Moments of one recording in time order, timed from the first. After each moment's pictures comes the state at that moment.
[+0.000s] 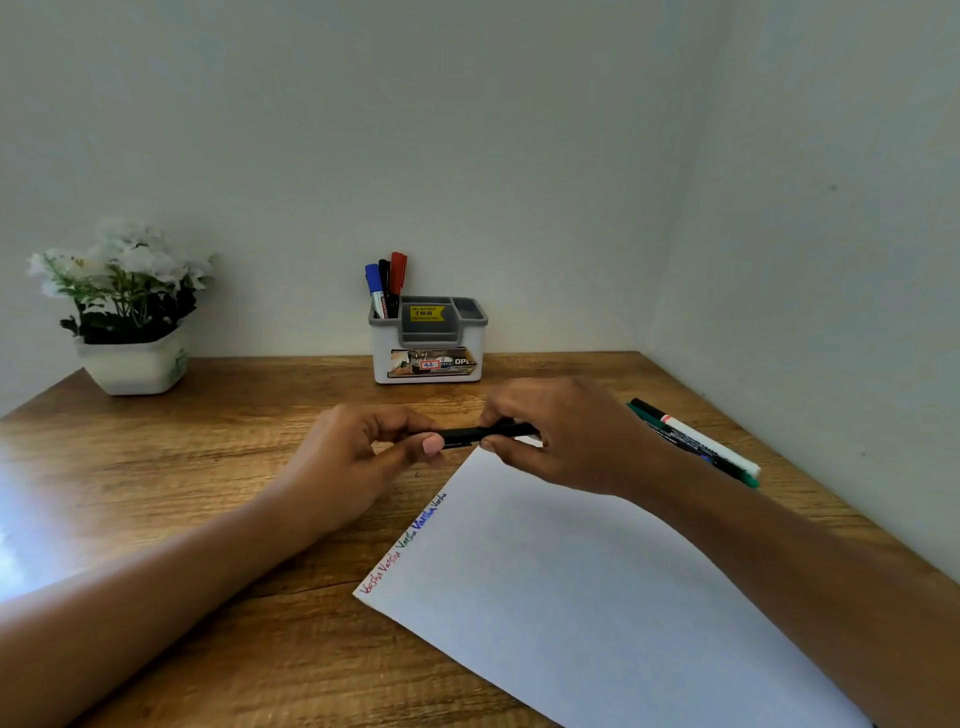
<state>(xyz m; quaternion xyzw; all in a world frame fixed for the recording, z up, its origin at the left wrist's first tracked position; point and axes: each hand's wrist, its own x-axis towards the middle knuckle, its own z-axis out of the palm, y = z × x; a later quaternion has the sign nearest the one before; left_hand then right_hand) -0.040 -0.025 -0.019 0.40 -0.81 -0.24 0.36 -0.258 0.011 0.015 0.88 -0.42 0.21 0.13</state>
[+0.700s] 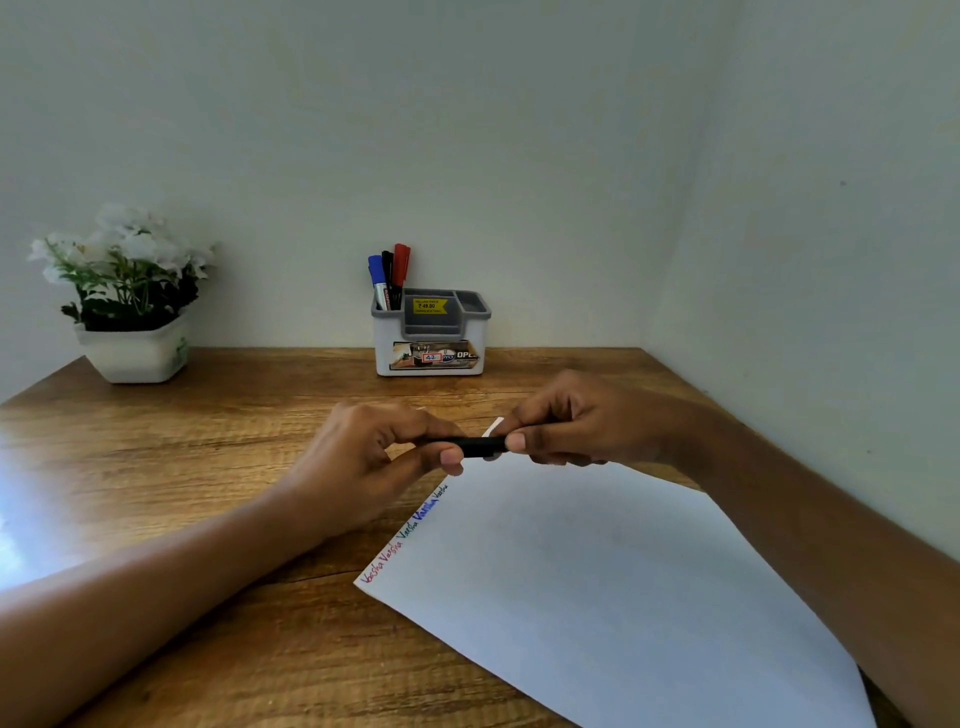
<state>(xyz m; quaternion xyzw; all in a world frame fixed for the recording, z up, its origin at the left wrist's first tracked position) -0.040 -0.022 -0.023 0.26 -0.87 -0.14 0.39 -0.277 0.011 0.031 0.81 -0.47 0.17 -0.31</state>
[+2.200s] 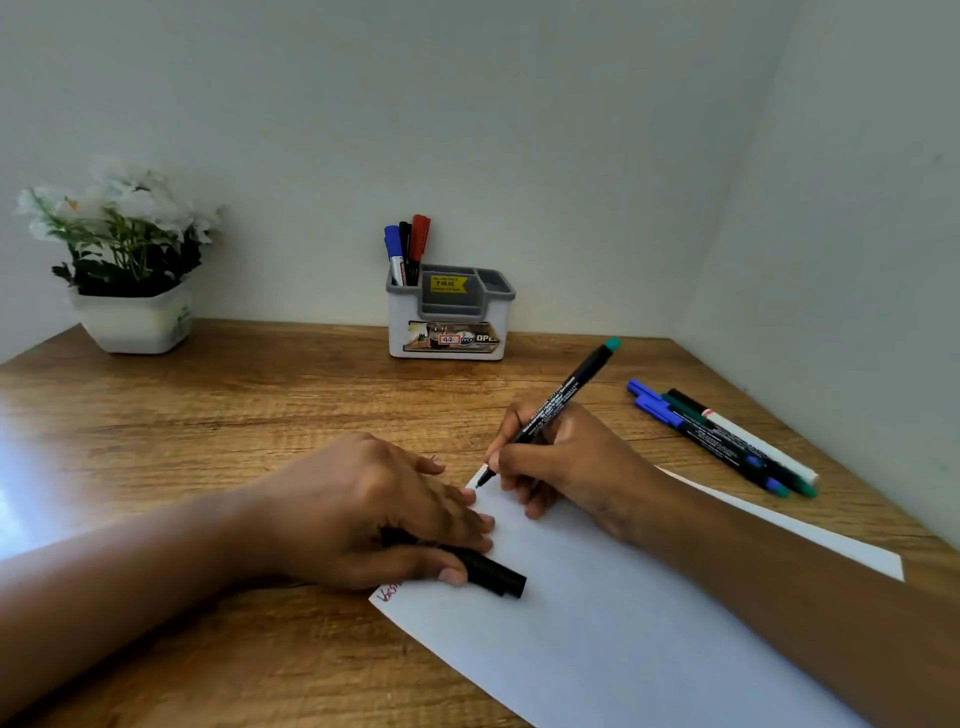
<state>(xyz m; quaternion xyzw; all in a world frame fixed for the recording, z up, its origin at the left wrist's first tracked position) -0.021 -0.023 -0.028 0.06 -0.98 -0.05 0.18 -0.232 0.007 -0.022 0.62 -0.52 0.40 -0.43</state>
